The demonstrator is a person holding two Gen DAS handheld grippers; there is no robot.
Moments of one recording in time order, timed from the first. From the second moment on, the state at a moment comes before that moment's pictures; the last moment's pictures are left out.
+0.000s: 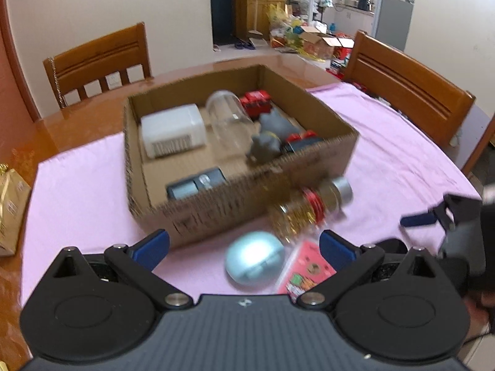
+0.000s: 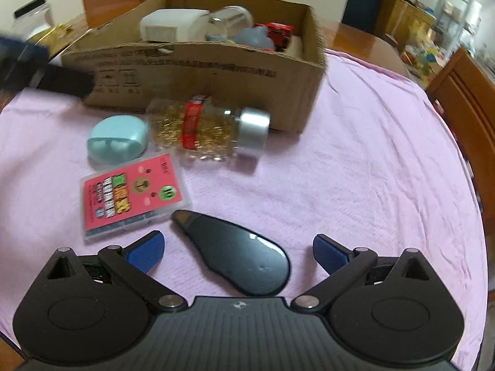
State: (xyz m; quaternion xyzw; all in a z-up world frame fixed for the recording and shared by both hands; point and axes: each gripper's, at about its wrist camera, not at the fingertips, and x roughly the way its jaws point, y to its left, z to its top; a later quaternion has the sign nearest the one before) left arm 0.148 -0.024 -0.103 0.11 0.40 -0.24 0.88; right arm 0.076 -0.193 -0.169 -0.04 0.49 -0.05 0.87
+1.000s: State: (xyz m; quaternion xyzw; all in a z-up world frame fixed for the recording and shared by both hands) left arm 0.113 -0.033 -0.168 0.09 0.49 -0.07 0.87; right arm 0.055 -0.280 -0.167 -0.06 0.50 0.04 0.87
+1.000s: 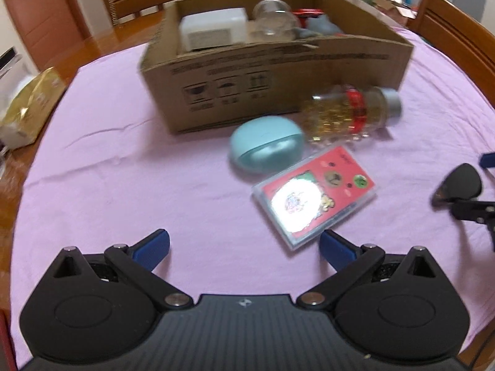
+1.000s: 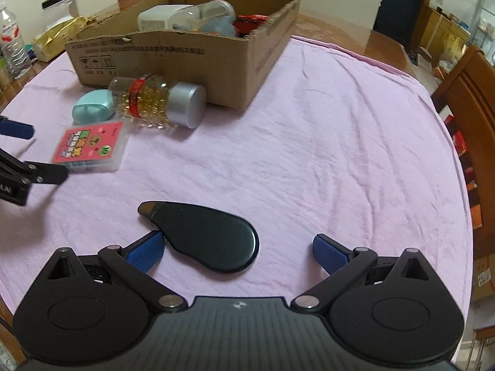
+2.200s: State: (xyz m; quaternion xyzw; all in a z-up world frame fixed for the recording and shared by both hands) left arm 0.156 -0.076 -0.166 0.03 0.52 -0.07 0.85; right arm 0.046 -0.279 -0.166 -0.04 0.50 0.01 0.86
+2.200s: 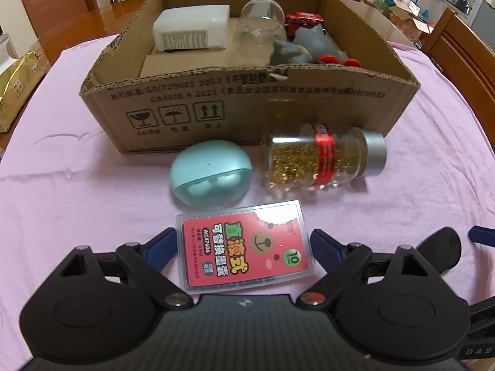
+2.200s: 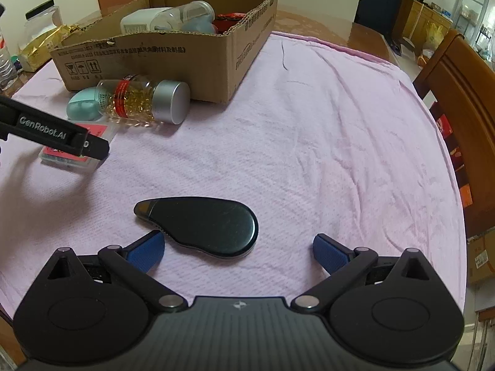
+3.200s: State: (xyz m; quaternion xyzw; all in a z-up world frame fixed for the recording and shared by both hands) left arm 0.151 -0.041 -0.166 0.04 0.52 -0.10 0.85; right arm 0.063 -0.225 -0.165 -0.04 0.50 0.01 0.87
